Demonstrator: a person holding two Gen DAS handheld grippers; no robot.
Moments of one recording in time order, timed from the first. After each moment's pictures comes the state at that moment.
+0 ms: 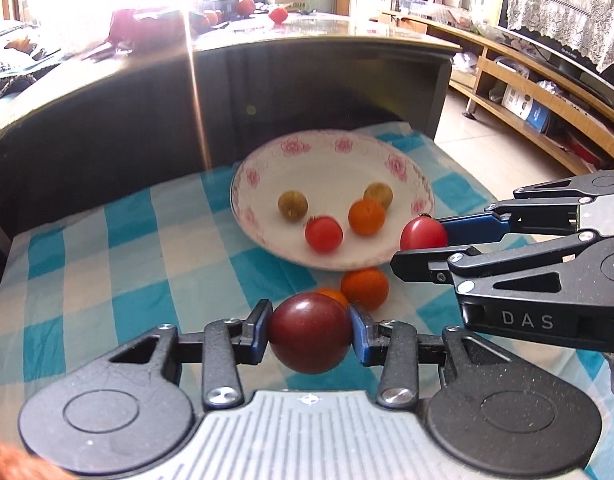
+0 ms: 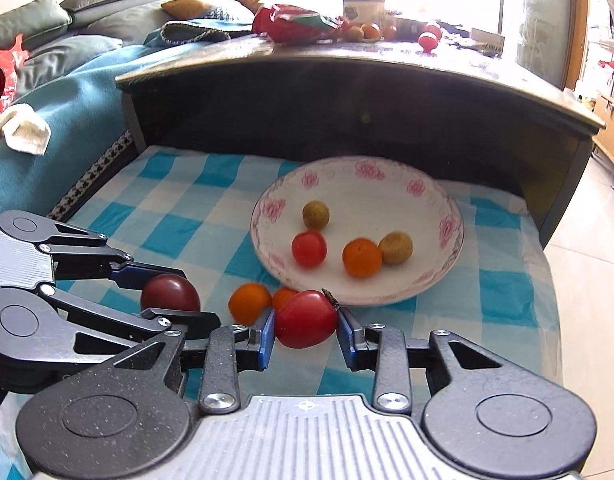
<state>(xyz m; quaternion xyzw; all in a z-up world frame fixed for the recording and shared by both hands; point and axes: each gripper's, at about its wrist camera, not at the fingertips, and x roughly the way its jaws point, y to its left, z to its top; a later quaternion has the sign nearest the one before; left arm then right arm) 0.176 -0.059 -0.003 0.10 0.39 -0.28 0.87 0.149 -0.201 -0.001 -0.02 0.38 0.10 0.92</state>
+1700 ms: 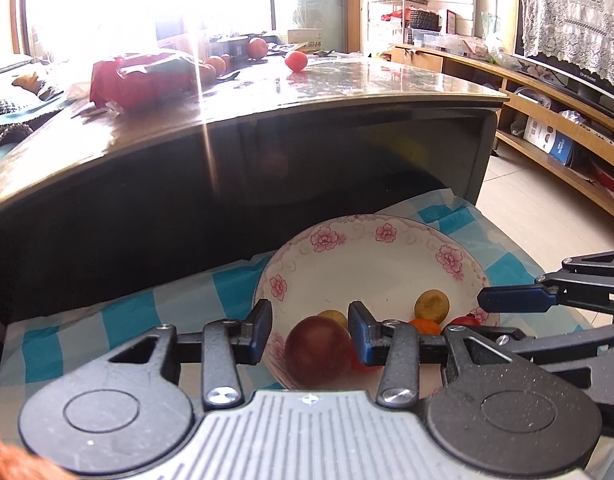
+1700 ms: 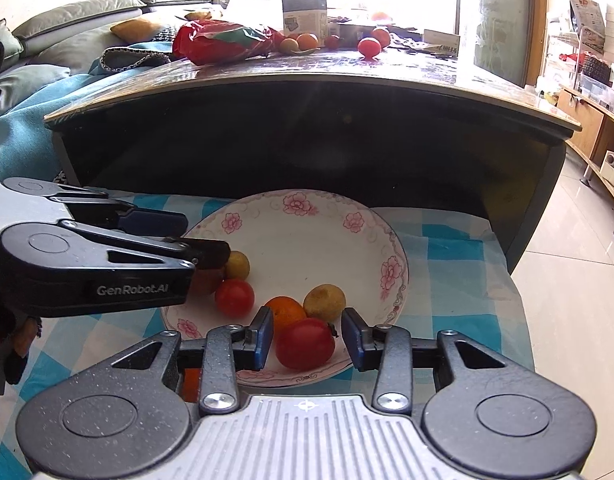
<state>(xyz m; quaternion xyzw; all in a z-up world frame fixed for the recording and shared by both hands) 0.249 -0.088 0.006 0.11 0.33 -0.27 0.90 0.194 -0.233 -0.012 -0.01 0.37 0.04 0.93</state>
